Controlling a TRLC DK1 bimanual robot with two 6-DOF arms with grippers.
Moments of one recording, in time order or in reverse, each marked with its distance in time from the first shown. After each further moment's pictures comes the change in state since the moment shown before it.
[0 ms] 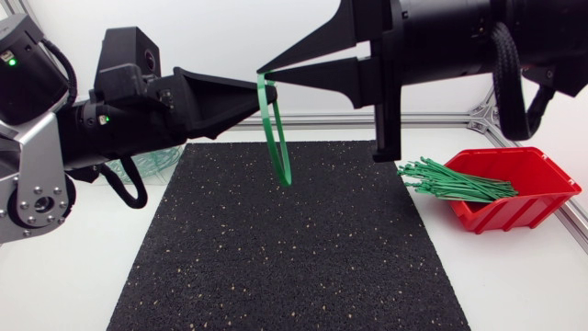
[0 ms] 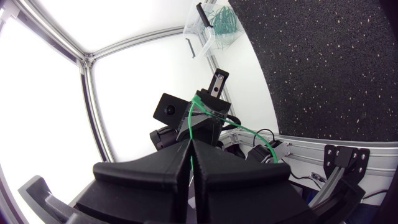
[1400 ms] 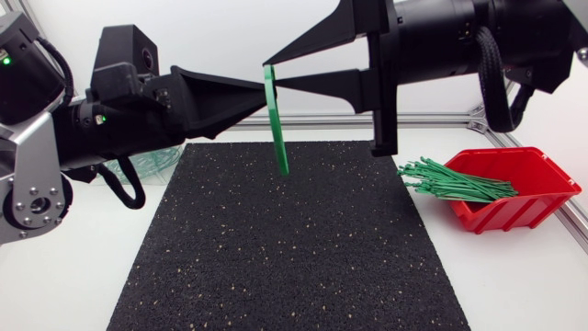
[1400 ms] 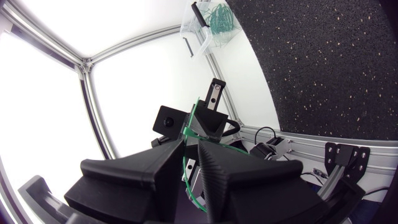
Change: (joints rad) left arm 0.000 -0.011 0.000 -0.007 0.004 0.000; right arm -0.068 0.043 0.000 0.025 -0.099 0.019
